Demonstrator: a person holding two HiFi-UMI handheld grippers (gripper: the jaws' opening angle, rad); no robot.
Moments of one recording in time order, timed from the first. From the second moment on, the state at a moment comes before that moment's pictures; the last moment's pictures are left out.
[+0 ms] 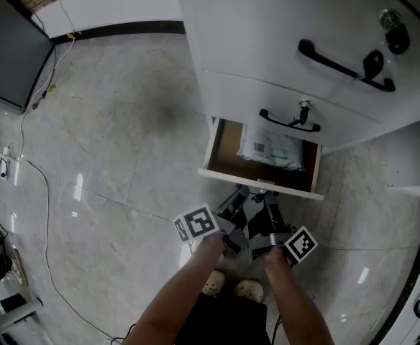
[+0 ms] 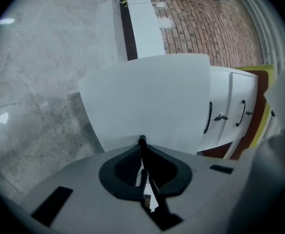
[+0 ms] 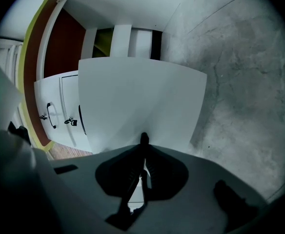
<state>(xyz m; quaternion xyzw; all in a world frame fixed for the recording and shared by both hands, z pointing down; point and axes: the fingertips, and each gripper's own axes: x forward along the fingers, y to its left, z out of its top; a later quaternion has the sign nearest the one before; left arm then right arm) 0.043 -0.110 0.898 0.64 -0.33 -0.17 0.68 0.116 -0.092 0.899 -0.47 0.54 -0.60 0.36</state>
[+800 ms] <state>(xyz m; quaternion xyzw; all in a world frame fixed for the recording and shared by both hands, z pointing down) 0.029 -0.056 0.933 0.62 -0.36 -0.03 0.69 0.104 -0.038 0.938 -0.53 0.50 -0.64 0.26</state>
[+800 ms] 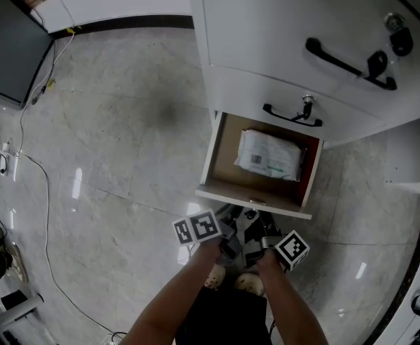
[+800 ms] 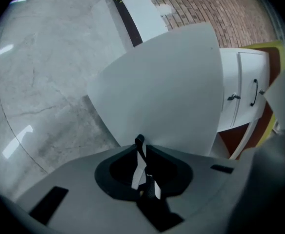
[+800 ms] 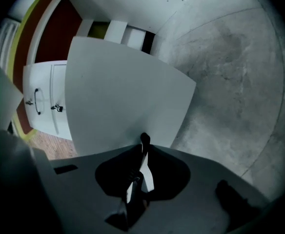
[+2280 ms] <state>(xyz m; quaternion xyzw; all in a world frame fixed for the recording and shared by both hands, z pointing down) 0.020 -0.035 0.576 0.75 -0.36 0.08 0.55 0.057 -0.037 0.580 -0.50 0.73 -0.47 -0.03</state>
